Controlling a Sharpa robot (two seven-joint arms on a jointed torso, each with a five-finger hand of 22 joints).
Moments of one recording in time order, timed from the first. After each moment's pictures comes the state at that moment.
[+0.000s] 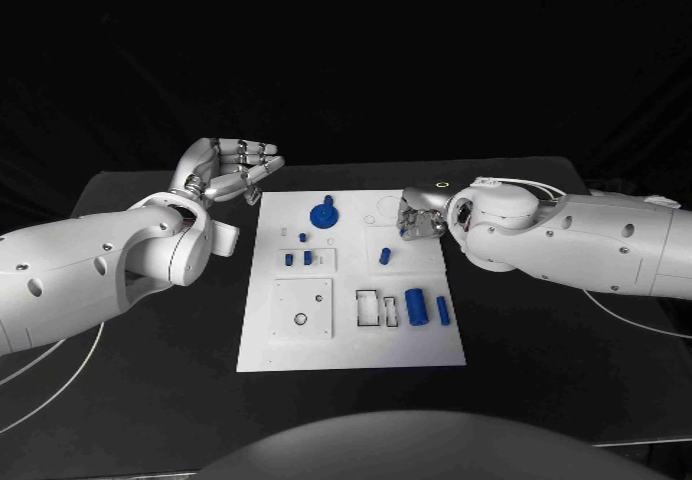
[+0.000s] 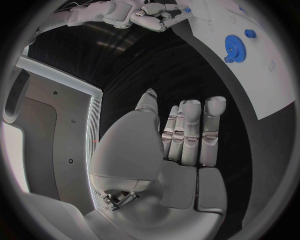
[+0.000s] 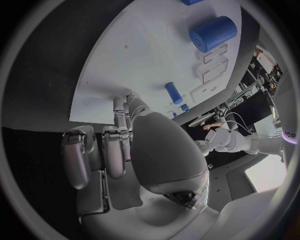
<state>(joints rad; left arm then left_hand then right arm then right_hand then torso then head) 1.31 -0.77 -0.23 1.42 -0.27 -0.53 0.47 1.43 -0.07 -0.10 0.29 0.26 0.94 0.17 0.09 0.08 1.10 0.11 0.07 0.07 1.29 0.04 0.94 0.87 0.13 1.17 0.14 0.86 1.28 1.28 -0.81 -0.21 1.49 -1.57 -0.15 -0.33 1.56 0.00 0.11 0.19 0.06 1.08 0.11 0.08 0.08 1.15 0.06 0.10 0.06 1.47 0.00 1.57 1.31 0.01 1.47 0.11 1.57 1.31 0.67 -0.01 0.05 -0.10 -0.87</state>
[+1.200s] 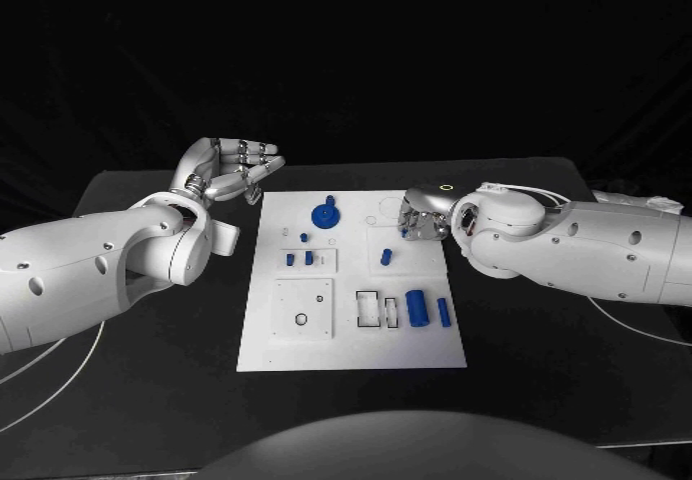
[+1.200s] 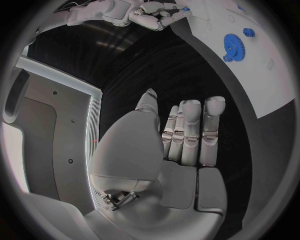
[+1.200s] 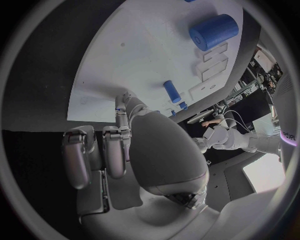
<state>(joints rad) 1.31 -0.77 -0.23 1.42 -0.27 -0.53 0.47 1.43 -0.07 -0.10 0.29 0.26 0.94 0.17 0.09 0.08 1.10 0.11 0.07 0.07 1.29 0.04 0.94 0.87 0.13 1.17 0.14 0.86 1.28 1.27 -0.82 -0.22 1.52 -1.57 -0.22 -0.32 1.58 0.01 0.17 0.17 0.06 1.16 0.11 0.11 0.08 1.24 0.06 0.09 0.06 1.47 -0.01 1.57 1.31 0.01 1.47 0.10 1.57 1.31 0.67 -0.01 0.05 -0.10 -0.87</state>
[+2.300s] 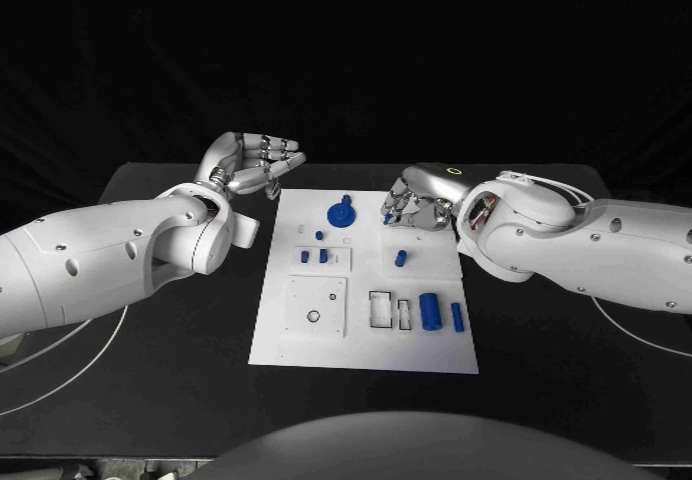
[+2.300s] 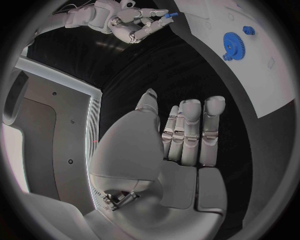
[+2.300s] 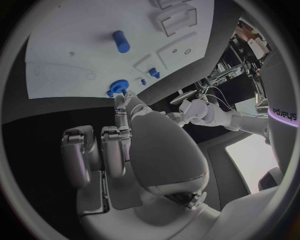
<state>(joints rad) 1.31 -0.75 -0.23 1.40 -0.27 -0.53 0.47 1.43 -0.07 -0.10 0.29 0.26 0.94 0.17 0.08 0.08 1.10 0.11 0.07 0.07 1.29 0.04 0.93 0.86 0.13 1.17 0.14 0.86 1.28 1.34 -0.84 -0.21 1.67 -1.46 -0.35 -0.26 1.58 0.01 0.18 0.17 0.06 1.16 0.11 0.10 0.08 1.24 0.07 0.07 0.06 1.47 0.01 1.57 1.31 0.01 1.47 0.11 1.57 1.31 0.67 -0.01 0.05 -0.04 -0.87</state>
